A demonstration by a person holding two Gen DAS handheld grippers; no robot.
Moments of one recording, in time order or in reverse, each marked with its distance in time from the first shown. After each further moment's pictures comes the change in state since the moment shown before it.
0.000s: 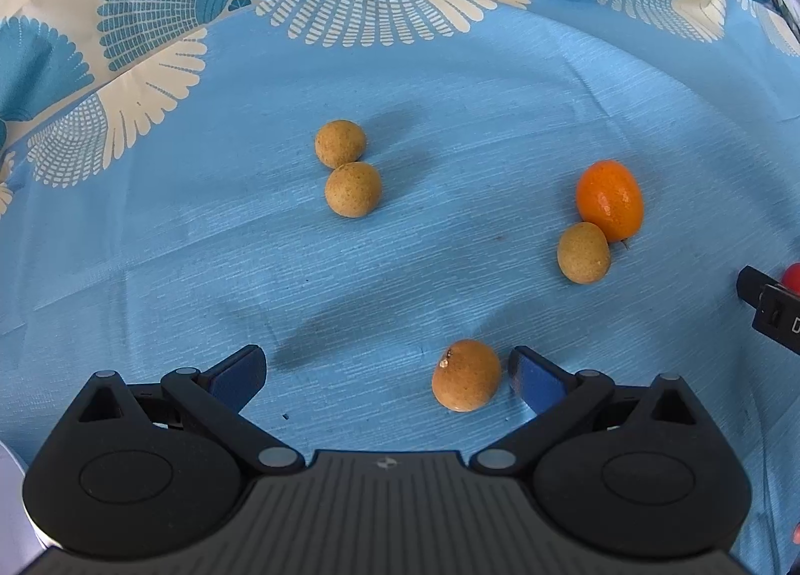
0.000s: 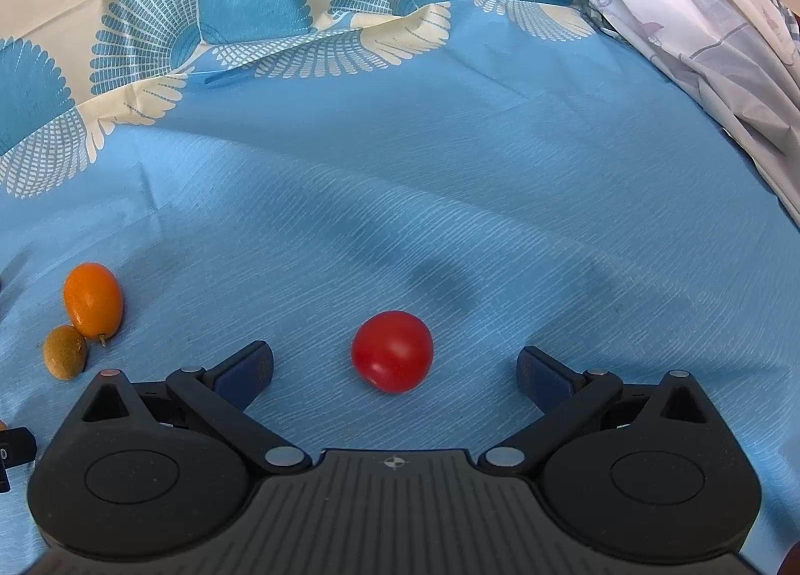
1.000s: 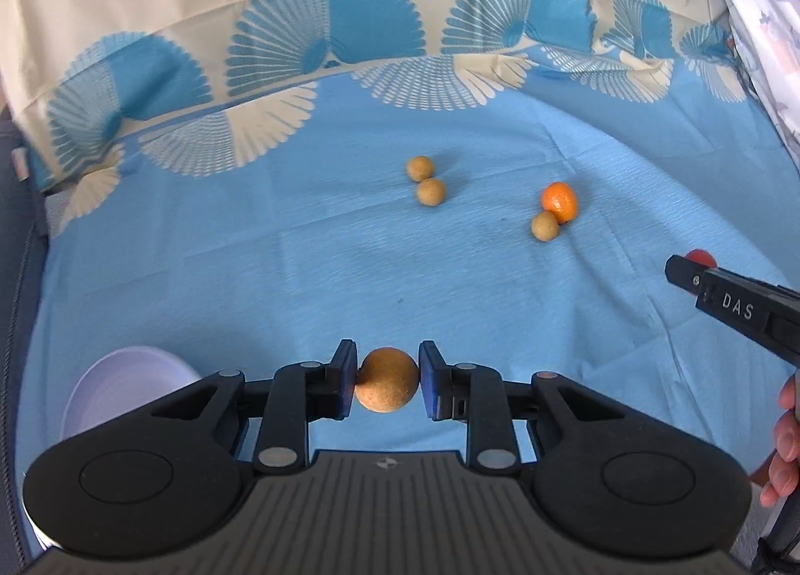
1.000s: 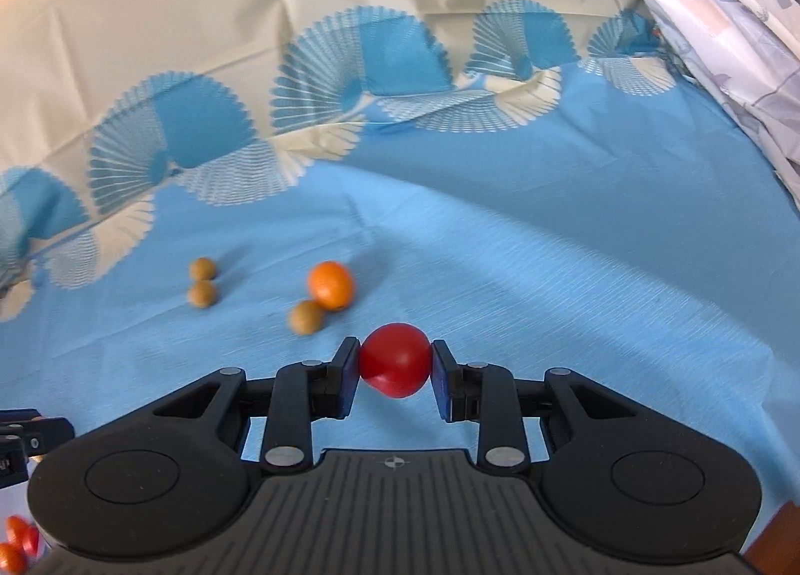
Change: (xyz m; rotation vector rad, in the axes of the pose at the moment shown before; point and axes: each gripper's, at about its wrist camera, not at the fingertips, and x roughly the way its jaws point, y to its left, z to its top) left arm -0.175 0.072 -0.074 -0.051 -0.101 -0.024; right arm -0.143 0.026 -0.013 -0.057 -0.032 0.297
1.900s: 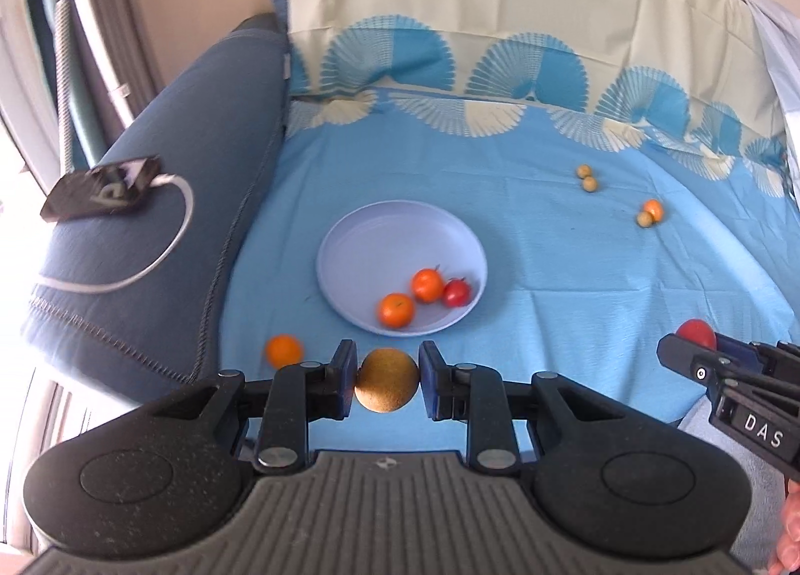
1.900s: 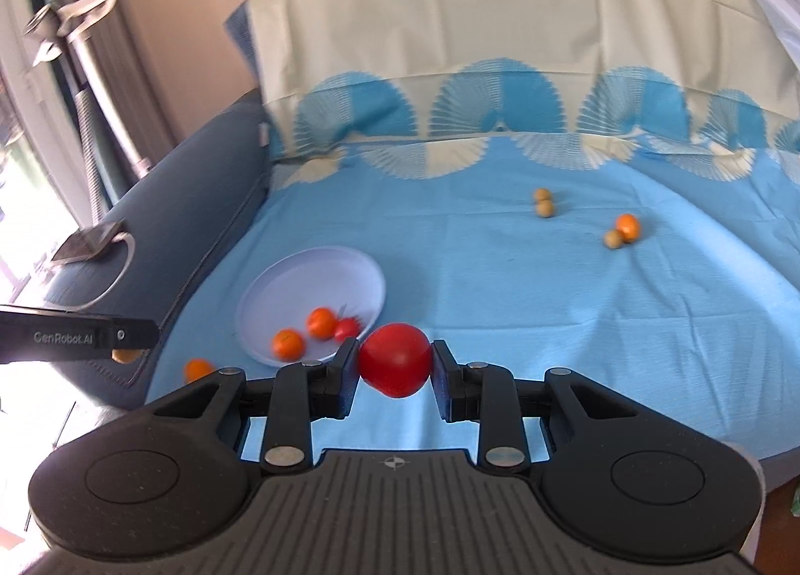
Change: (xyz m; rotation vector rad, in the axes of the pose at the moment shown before) left arm -0.215 0.168 -0.210 -0.308 -0.099 0.129; right arm -0.243 0.158 -0.137 -0.347 0.023 0.383
